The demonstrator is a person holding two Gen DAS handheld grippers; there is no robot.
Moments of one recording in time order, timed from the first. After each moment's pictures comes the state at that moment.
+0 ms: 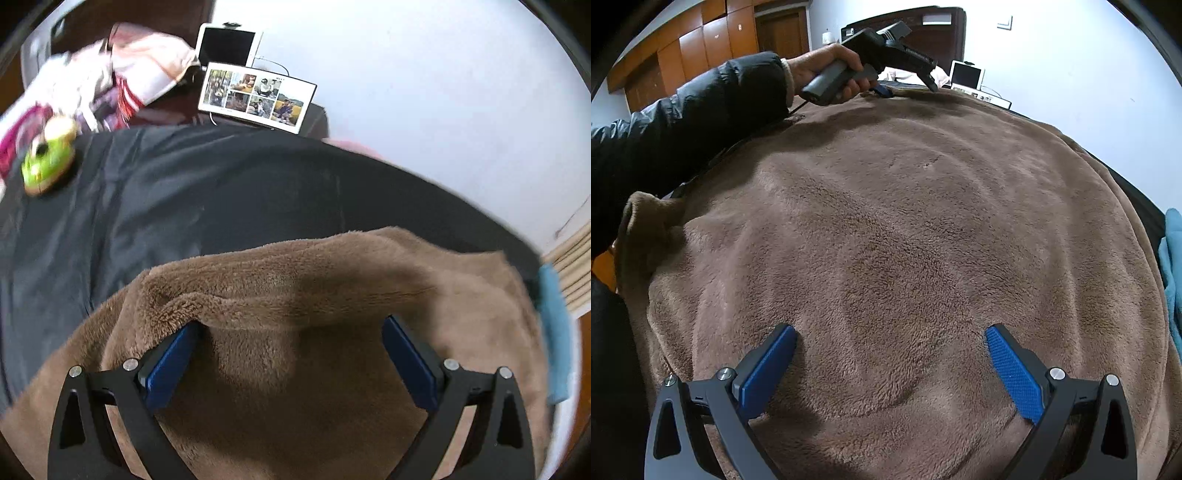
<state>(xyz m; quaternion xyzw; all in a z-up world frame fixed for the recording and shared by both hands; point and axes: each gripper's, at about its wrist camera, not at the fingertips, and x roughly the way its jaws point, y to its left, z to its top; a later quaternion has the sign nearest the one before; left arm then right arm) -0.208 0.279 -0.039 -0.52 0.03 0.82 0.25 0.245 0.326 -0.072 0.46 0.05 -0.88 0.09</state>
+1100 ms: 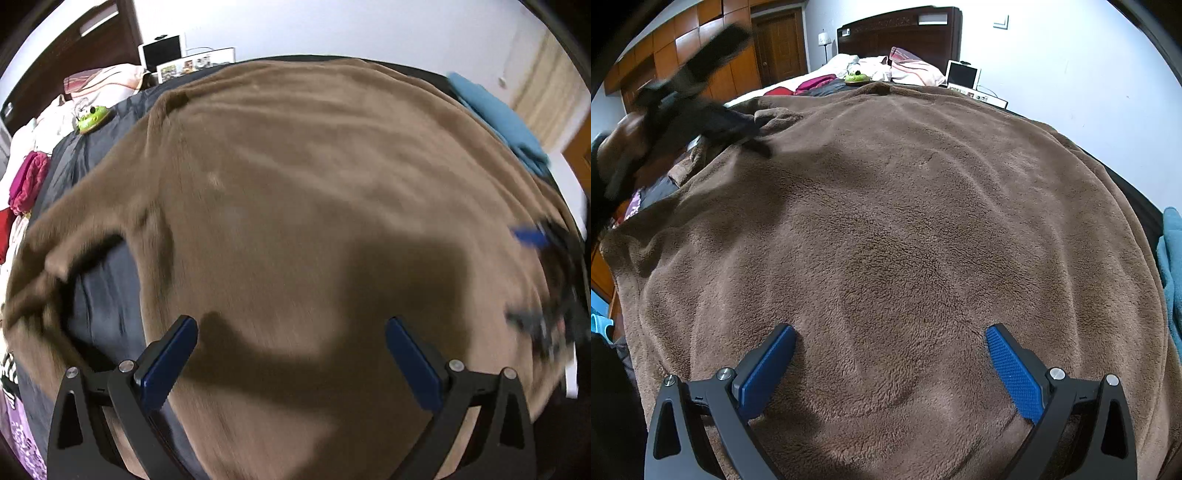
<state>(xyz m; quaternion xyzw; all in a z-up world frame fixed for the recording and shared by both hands) 0.094 0.169 -0.023 -0.51 0.20 0.77 0.33 0.254 0.328 -0.069 0.46 0.05 -0.88 0.08</state>
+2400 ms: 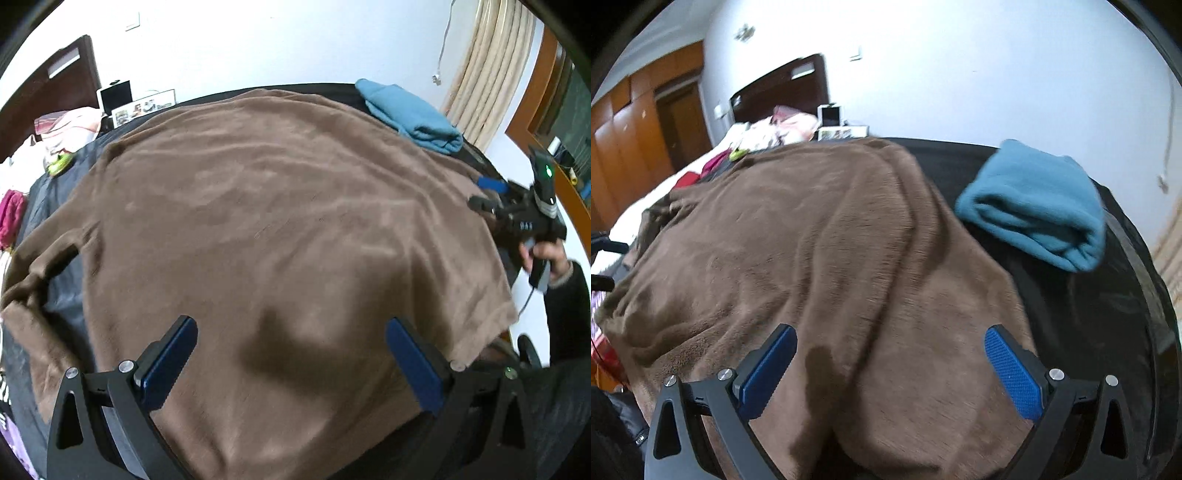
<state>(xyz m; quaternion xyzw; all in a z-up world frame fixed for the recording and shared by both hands) 0.204 0.201 0.027 -0.45 0.18 0.77 0.41 0.372 0.478 -0.028 0.38 -0.07 -0.92 -0.11</state>
